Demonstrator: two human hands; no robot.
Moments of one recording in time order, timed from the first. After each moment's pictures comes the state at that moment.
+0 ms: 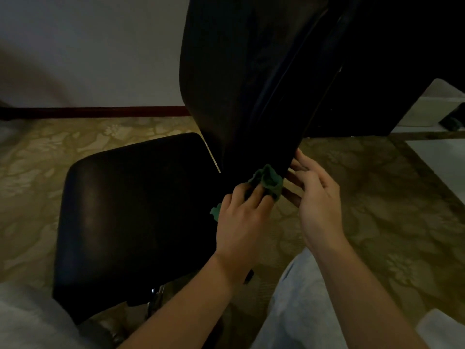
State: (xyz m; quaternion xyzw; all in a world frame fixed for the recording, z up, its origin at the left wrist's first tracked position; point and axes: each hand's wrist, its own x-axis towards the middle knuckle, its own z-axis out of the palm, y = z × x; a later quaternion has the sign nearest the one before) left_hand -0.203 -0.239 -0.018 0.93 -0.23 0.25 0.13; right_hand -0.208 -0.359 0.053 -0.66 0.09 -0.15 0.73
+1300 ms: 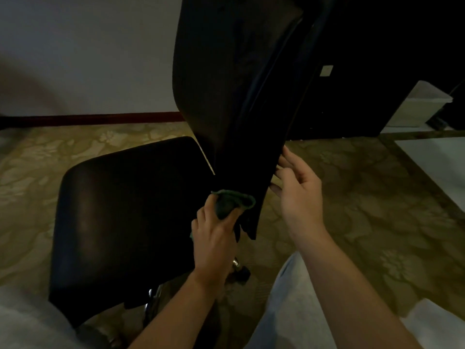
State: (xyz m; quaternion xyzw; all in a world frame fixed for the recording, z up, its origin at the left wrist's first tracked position) left_hand -0.220 -0.211 -0.072 0.95 -0.11 0.20 0.20; right_hand -0.208 -0.354 0.046 -0.67 0.08 -0.17 0.71
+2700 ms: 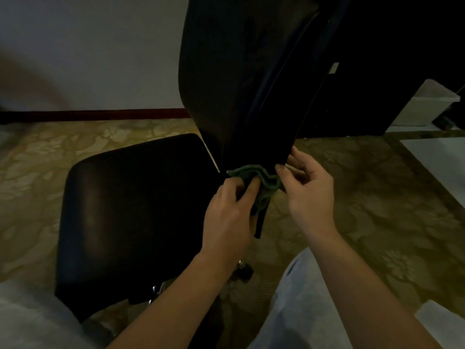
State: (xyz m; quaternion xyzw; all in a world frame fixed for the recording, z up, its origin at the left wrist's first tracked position) left_hand -0.211 -0.216 -0.016 0.92 -0.19 0.27 0.22; right_hand -0.204 -0.362 0.037 -0.74 0.05 -0.20 0.64
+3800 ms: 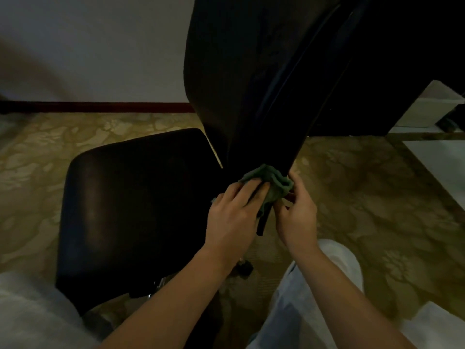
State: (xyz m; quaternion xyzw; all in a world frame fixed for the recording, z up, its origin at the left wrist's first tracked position) left_hand -0.204 -0.209 -0.032 0.92 -0.24 0.27 0.17; right_hand -0.204 -0.357 -0.035 -0.83 0.05 -0.19 0.53
